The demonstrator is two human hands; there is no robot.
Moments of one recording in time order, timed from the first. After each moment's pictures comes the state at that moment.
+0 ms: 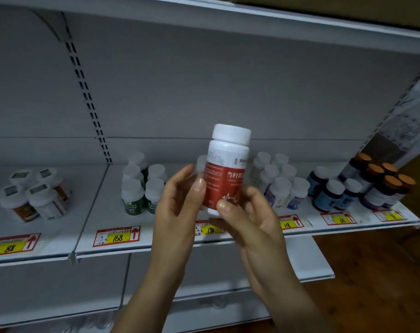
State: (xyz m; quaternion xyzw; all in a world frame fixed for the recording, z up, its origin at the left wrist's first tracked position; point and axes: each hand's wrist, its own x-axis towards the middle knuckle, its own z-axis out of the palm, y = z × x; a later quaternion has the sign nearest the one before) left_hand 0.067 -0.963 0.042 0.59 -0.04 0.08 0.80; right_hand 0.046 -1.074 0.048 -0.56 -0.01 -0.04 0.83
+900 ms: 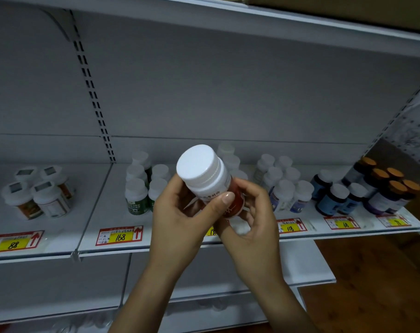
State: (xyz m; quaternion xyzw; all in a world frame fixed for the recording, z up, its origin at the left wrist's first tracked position) left_hand 0.066 -0.960 0.057 0.60 -0.09 0.12 0.78; right_hand 0.055 -1.069 0.024 -0.74 -0.05 -0.21 0.64
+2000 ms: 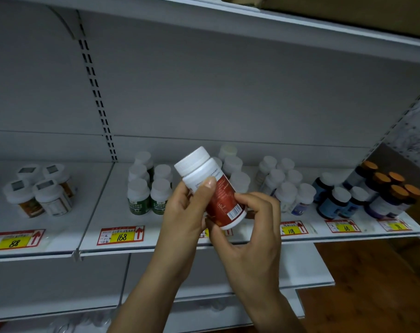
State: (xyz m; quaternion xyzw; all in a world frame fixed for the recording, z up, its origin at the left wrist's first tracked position) left_hand 0.075 -0.960 0.050 0.52 -0.01 -0.01 0.85; right_hand 0.053 -1.059 0.020 -0.81 -0.07 -0.37 0.45
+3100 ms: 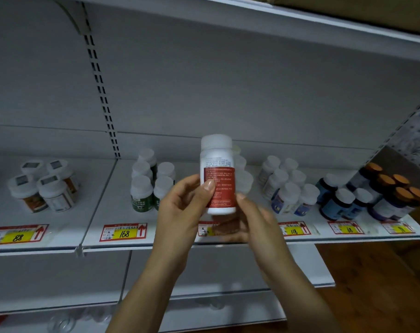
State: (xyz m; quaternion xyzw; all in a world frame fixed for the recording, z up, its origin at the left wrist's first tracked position) left_hand 0.083 -0.949 0.033 0.58 -0.02 0.05 0.81; right_hand 0.070 -1.074 0.042 -0.69 0.07 0.05 0.72
